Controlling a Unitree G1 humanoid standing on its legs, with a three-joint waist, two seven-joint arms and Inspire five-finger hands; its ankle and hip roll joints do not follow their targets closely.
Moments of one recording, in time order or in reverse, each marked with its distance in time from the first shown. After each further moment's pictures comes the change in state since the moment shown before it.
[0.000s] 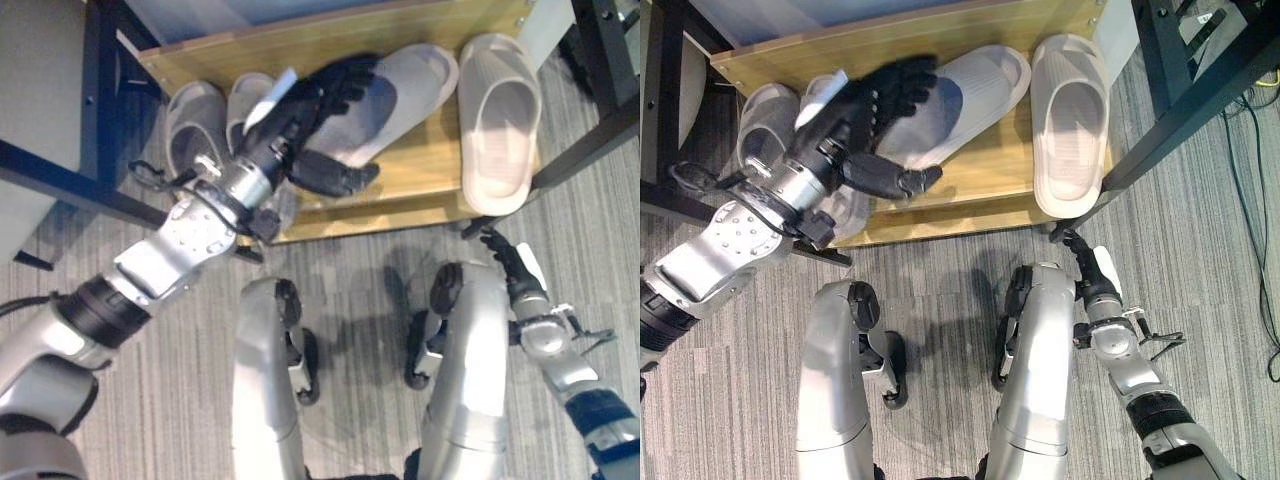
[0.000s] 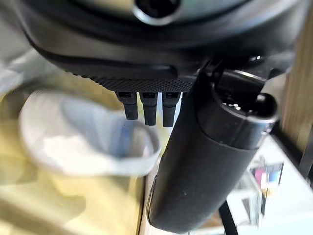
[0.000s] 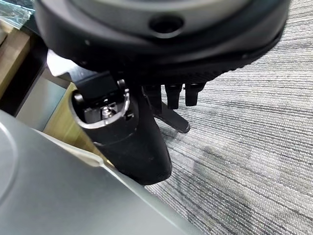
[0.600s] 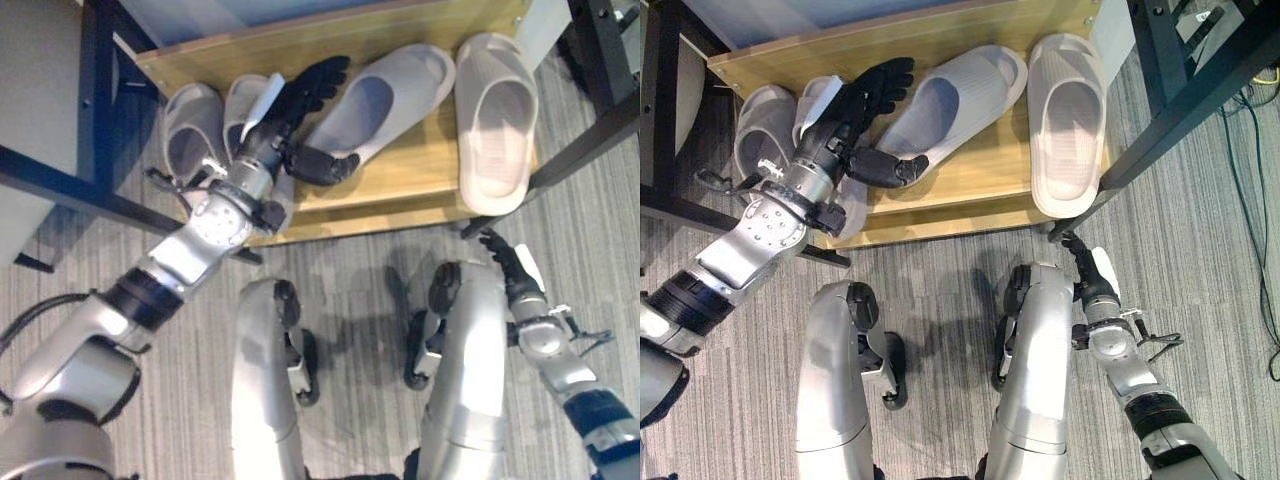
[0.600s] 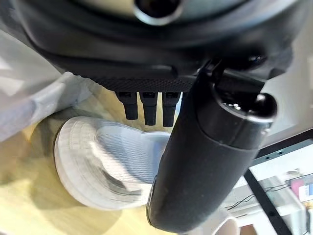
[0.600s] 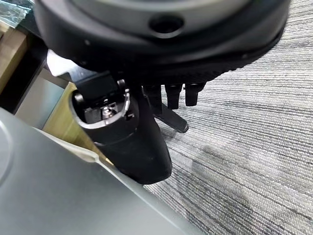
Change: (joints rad) left arm -0.070 -0.171 -0.046 0.275 0.171 0.024 0.005; right arm -0.005 0.001 0.018 0.000 0.000 -0.001 -0.012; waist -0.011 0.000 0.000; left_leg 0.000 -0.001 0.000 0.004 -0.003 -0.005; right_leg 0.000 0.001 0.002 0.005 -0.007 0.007
